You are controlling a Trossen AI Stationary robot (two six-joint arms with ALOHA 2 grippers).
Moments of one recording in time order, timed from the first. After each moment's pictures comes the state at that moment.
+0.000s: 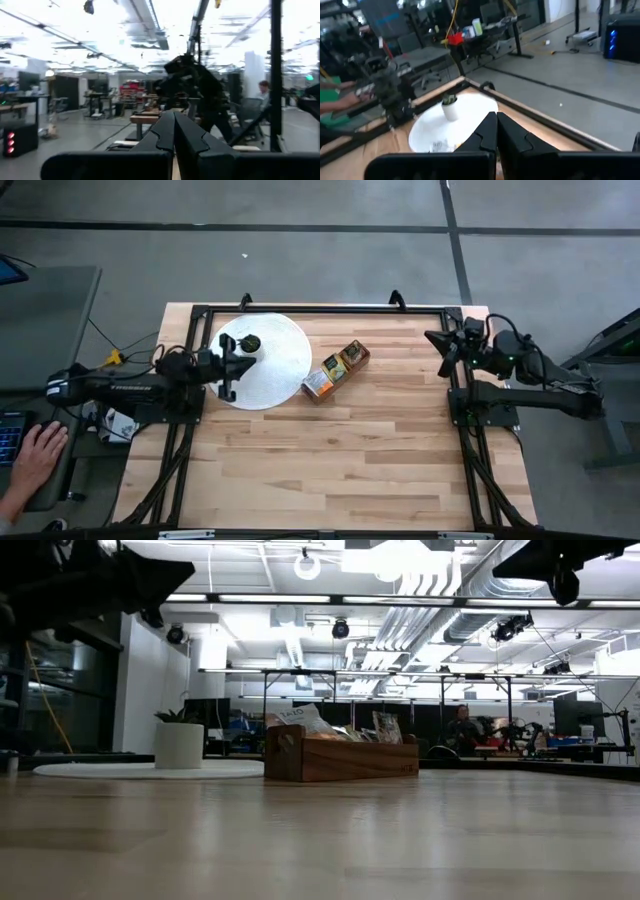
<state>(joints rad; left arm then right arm) 0.22 0.62 0.02 1.01 0.10 -0.05 -0.21 0.36 0.64 -0.41 0.33 0.34</state>
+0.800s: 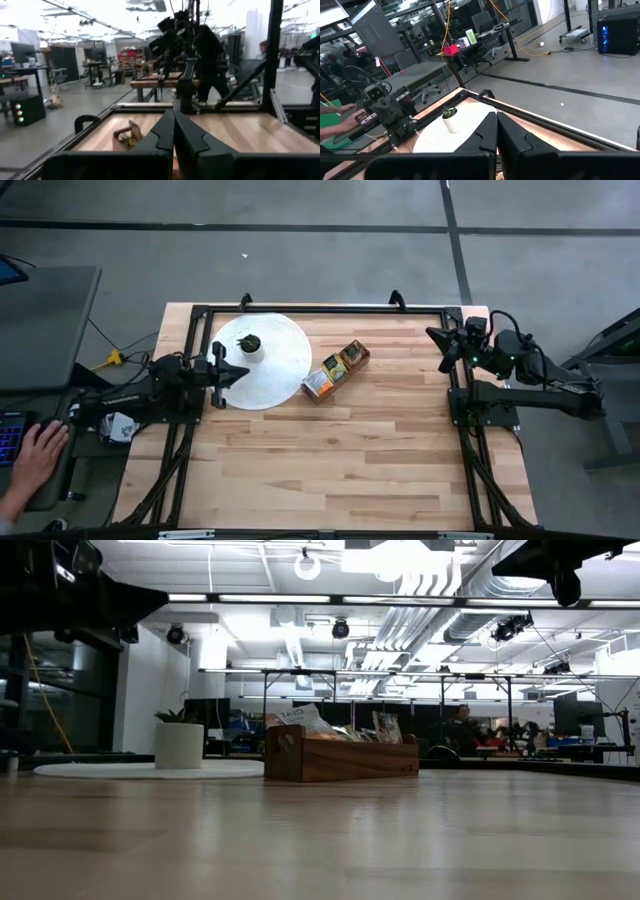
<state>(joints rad) 0.22 0.00 0.01 0.19 0.12 0.03 -0.21 0.36 0.64 -0.38 0.37 0.43</state>
